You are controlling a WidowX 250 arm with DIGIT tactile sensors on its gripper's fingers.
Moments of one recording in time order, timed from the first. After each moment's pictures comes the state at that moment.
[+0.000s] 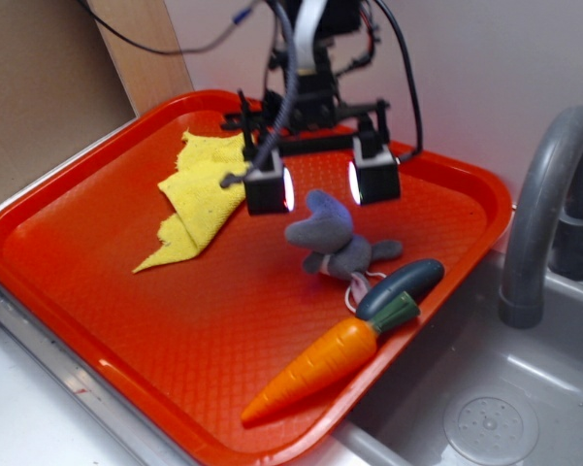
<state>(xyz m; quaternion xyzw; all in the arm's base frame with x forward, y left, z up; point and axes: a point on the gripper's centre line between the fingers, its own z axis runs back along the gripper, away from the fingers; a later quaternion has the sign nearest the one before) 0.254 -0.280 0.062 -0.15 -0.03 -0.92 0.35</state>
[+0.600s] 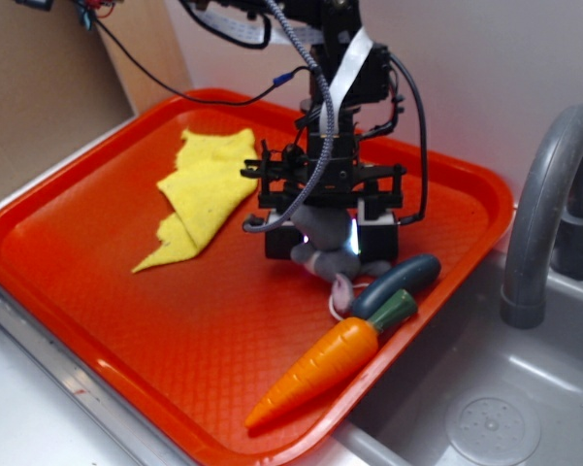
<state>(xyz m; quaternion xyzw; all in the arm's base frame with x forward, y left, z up) 0.239 -0.288 0.038 -0.17 0.00 -0.93 0.34</state>
